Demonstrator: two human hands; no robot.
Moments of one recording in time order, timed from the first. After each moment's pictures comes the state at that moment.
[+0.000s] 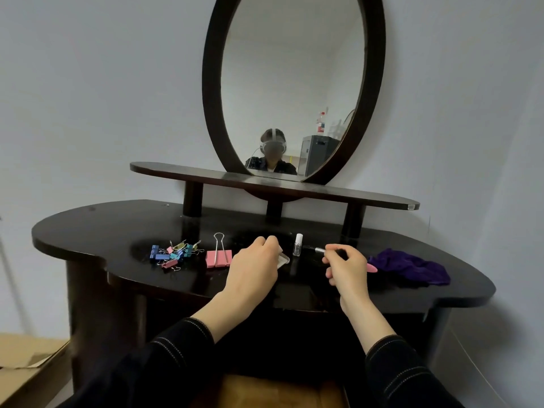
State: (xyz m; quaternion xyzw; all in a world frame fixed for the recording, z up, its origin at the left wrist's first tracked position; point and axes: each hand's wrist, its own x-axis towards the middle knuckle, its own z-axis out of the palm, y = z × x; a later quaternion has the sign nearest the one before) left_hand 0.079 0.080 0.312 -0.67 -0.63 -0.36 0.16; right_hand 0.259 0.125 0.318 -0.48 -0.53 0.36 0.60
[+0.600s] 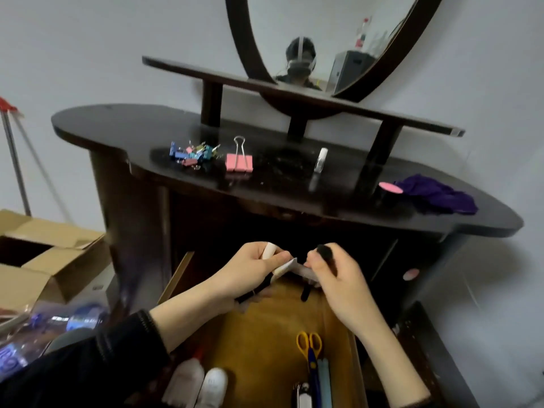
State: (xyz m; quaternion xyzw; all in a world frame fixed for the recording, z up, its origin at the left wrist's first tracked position) left_hand 0.086 -0.046 0.216 -0.53 -0.48 -0.49 -0.50; right_hand 0.275 -0.011 0.222 -0.41 -0.77 0.31 0.39
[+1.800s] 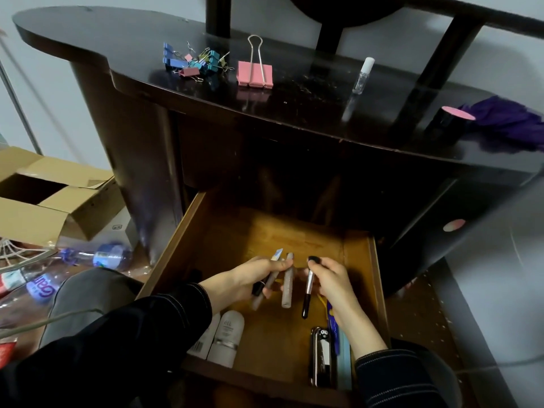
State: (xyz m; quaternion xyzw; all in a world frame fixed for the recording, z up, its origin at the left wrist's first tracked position) left_hand 0.084 -0.007 0.039 -0.28 -0.51 -0.37 -0.73; right_hand 0.263 0.026 0.045 -0.60 -0.52 0.54 0.29
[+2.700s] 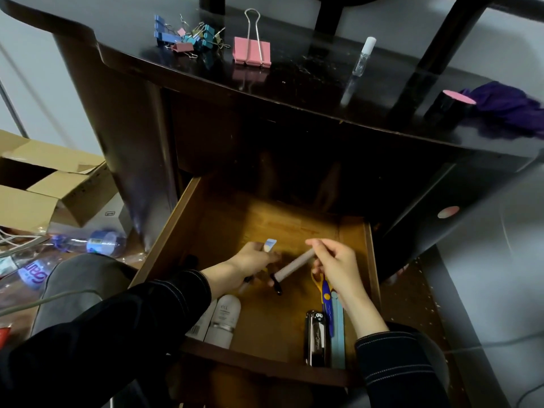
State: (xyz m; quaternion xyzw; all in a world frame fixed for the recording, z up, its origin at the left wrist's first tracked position) left_hand 0.086 -0.007 0.027 -0.35 -0.63 -0.33 -0.61; right_hand 0.282 0.029 0.048 -0.54 -0.63 0.45 0.33
